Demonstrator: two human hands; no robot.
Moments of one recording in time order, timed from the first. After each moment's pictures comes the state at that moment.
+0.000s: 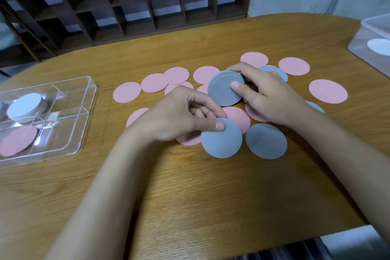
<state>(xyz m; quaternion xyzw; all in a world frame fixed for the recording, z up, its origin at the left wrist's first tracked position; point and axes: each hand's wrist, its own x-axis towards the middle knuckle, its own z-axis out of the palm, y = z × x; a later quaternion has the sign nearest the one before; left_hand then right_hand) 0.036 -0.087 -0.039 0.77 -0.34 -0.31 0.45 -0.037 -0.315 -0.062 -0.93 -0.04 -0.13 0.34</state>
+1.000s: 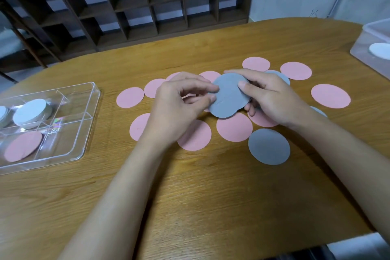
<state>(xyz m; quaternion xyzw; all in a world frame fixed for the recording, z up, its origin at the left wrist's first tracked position) 0.038 -0.098 -0.053 0.75 -0.31 -0.02 0.58 -0.034 -0.315 -0.059 -0.86 0.01 -0.10 0.50</state>
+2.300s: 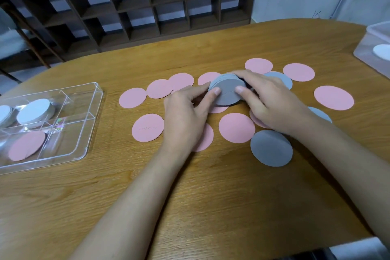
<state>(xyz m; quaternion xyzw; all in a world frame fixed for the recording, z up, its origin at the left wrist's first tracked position) 0.027 -0.115 -0.071 0.81 -0.25 0.08 0.53 -0.035 -0.309 -0.059 -0.94 -0.05 -0.17 0.28</state>
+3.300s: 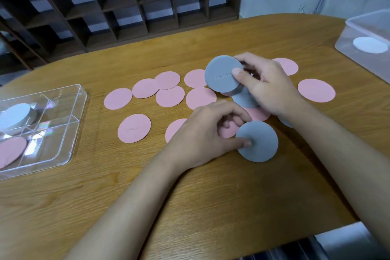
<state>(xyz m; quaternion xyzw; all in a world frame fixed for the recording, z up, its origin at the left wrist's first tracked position) -0.007 -0.129 -0.066 0.78 -0.46 -0.13 0.41 -0.033 -0.324 -0.054 -0.87 0.04 -0.20 0.45</state>
